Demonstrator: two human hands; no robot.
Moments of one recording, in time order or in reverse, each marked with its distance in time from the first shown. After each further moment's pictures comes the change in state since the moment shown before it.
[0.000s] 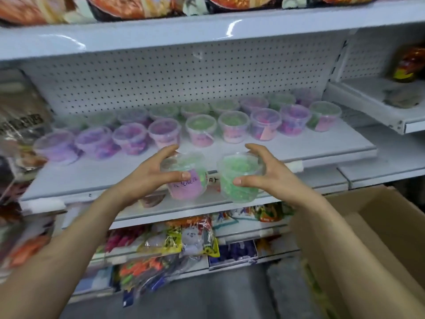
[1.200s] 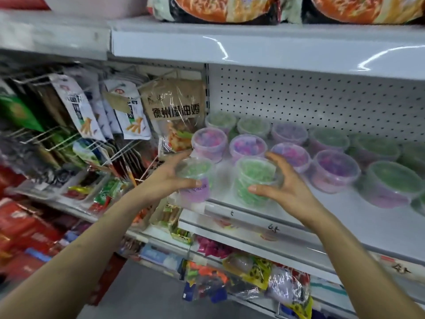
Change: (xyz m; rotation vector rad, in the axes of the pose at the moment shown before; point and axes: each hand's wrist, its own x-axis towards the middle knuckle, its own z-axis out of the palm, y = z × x) left_hand -0.085 -0.209 -0.294 -0.073 0.358 -0.187; right_hand 0.212 -0.139 0.307 0.050 -0.220 -0.241
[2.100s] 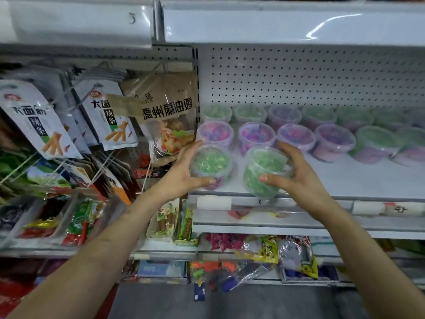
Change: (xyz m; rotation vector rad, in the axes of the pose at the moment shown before) left_hand 0.049 -0.054 -0.041 0.154 -0.166 0.295; right_hand -0.019 -0.038 0.076 0.002 0.324 0.117
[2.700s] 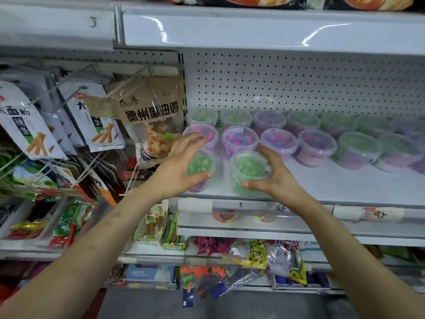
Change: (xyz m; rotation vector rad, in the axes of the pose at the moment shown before) left_hand 0.011 0.046 0.019 0.374 0.121 0.303; right_hand 0.023 0.029 -0.017 -0.093 -0.128 0.048
